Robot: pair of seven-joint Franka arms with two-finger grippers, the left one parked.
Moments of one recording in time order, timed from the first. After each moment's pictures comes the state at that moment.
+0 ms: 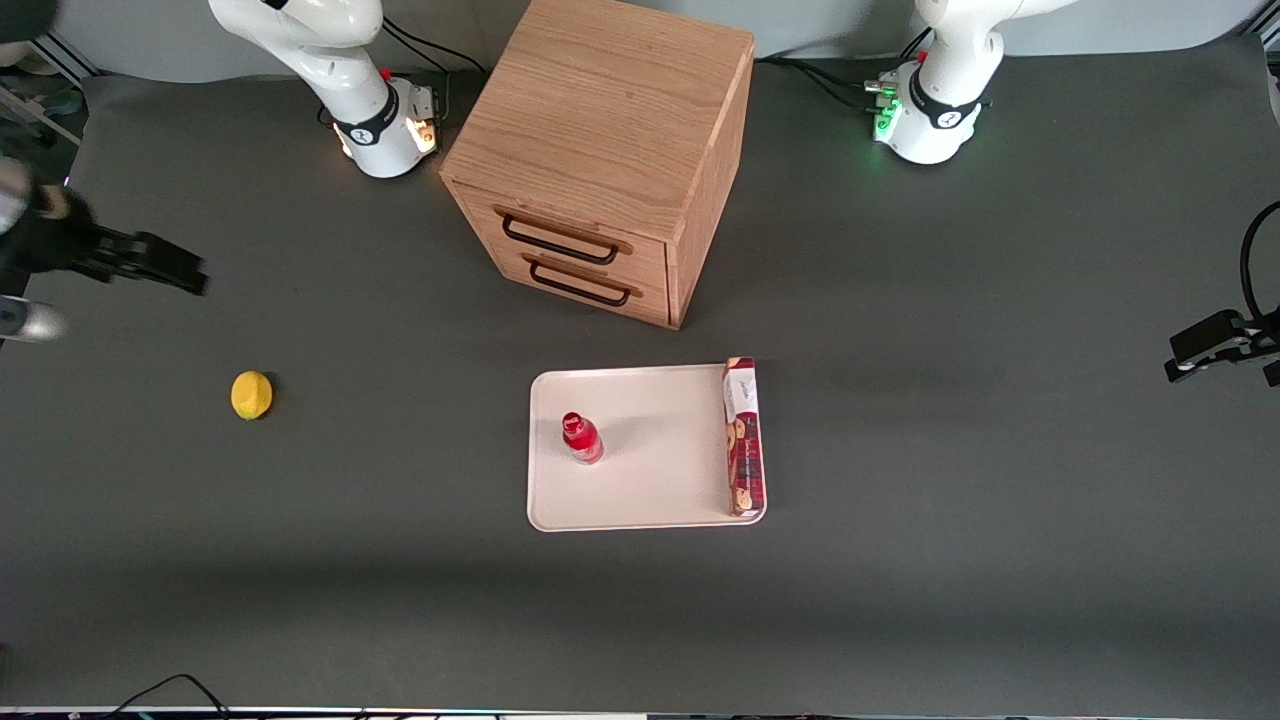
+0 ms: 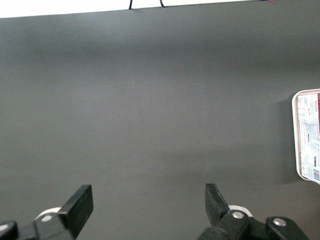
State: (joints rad) arm -0.15 0.14 0.21 -1.27 -0.05 1.28 0.23
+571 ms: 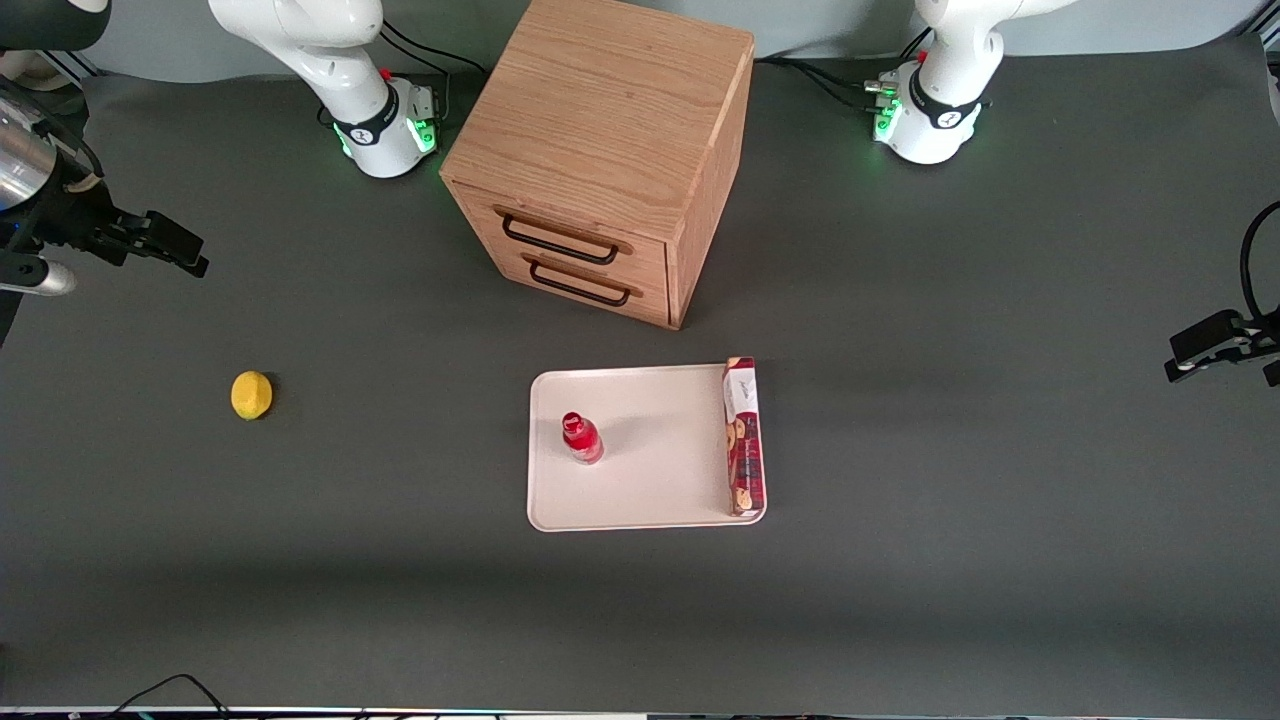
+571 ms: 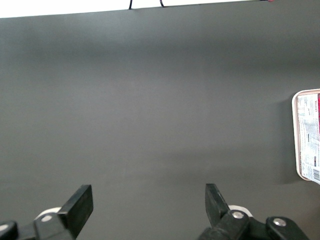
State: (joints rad) arm -0.14 -0.13 0.16 -1.72 -0.02 1.57 0.20
